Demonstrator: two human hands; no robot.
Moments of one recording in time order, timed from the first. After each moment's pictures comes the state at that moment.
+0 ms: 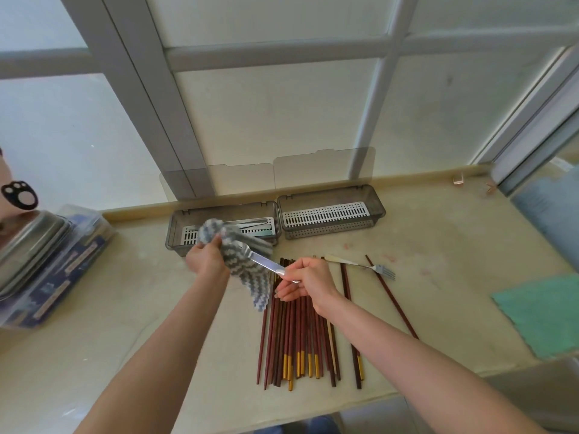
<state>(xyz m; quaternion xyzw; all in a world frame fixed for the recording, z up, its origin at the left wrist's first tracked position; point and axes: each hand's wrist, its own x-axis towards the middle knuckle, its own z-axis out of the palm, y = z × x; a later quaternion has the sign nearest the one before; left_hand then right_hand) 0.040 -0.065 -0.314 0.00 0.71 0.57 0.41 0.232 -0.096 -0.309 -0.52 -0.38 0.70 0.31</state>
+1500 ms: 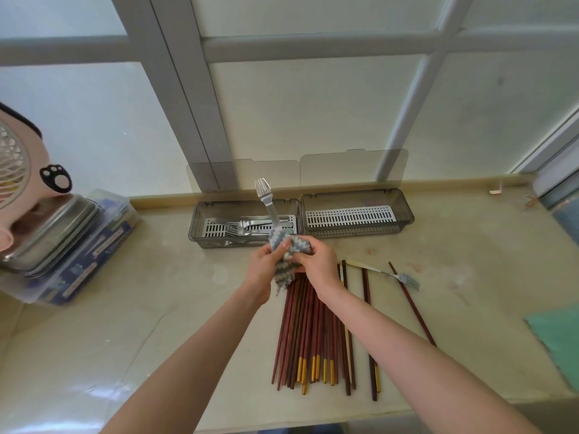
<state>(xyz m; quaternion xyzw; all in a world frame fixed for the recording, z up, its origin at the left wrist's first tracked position) 0.084 -0.092 -0.316 0.22 0.56 0.51 0.62 0.193 -0.059 -0.343 -0.54 -0.52 0.54 0.37</state>
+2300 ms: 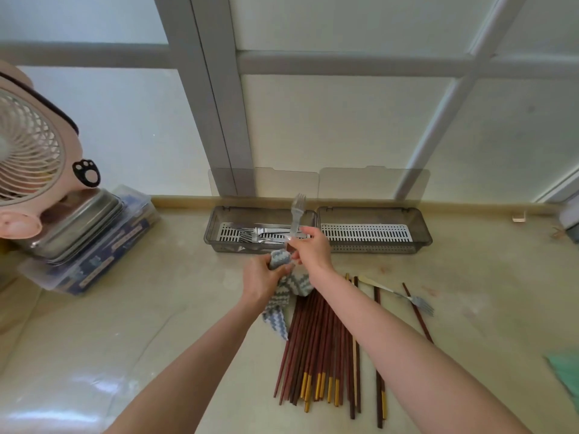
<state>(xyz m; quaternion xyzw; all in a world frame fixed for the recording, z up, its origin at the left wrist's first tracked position) 0.061 -0.097 -0.328 0.37 0.74 0.41 0.39 0.150 -0.028 -0.309 -0.59 -0.48 0.58 0.31</state>
